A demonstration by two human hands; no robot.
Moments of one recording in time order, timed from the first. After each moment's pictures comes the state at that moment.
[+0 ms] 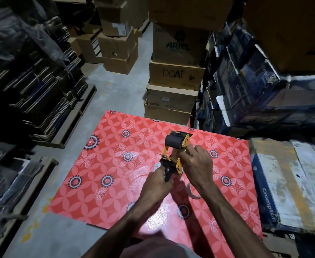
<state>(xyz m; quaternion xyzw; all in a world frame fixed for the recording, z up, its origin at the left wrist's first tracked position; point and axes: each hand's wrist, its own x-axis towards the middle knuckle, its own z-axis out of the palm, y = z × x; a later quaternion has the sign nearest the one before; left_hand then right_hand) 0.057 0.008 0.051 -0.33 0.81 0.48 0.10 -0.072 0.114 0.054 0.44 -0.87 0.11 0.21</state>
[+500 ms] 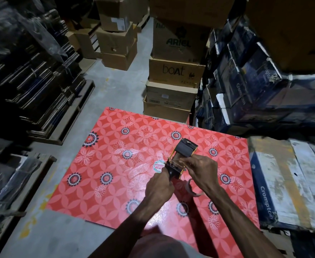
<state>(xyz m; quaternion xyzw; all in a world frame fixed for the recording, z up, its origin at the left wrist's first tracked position) 0.053 0.022 0.018 -0.33 0.86 0.37 0.12 -0.077 0.137 0.042 0.41 -0.88 0.22 0.08</state>
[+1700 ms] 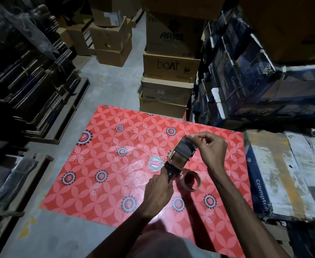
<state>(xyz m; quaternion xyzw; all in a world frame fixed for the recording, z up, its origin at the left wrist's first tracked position) 0.063 0.047 0.003 -0.28 0.88 0.37 0.05 -0.104 0.134 0.093 0.10 -0.84 0.53 -0.03</state>
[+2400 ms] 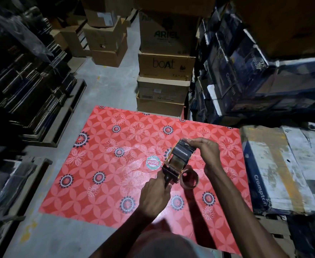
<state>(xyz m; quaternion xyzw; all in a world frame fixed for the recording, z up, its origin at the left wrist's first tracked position) 0.075 0.050 -0.007 -0.26 0.89 0.37 0.05 -0.111 0.147 0.073 -0.04 -0.75 0.62 -0.22</state>
